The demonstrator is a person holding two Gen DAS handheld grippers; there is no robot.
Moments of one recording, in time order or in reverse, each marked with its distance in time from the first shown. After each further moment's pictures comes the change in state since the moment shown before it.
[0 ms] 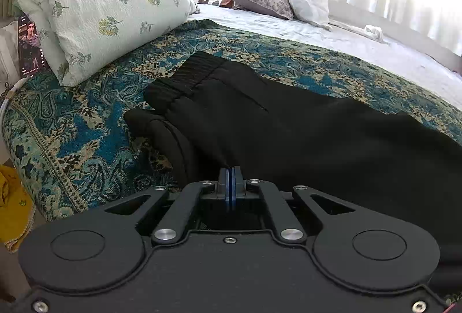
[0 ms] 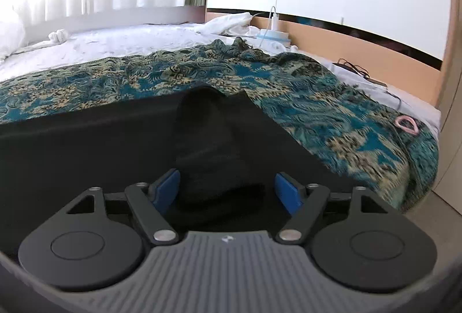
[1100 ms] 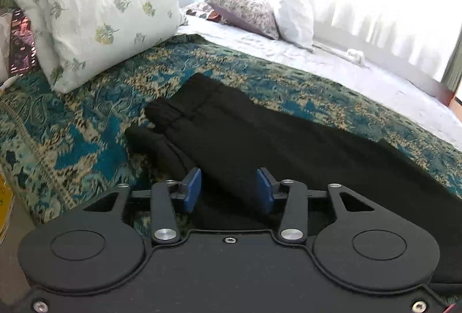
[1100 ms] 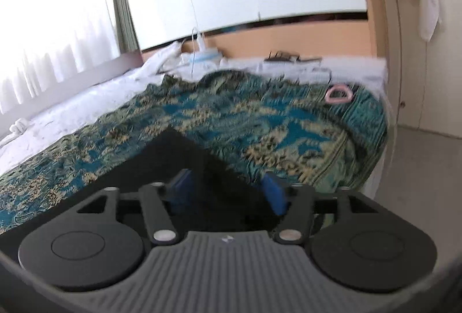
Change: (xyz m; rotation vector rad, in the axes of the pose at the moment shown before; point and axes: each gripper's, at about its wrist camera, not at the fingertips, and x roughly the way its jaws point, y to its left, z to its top) left arm -0.013 0.027 0.014 -0.062 -0.058 -0.133; right arm -0.039 -0.074 -0.006 0.383 -0.093 -0.113
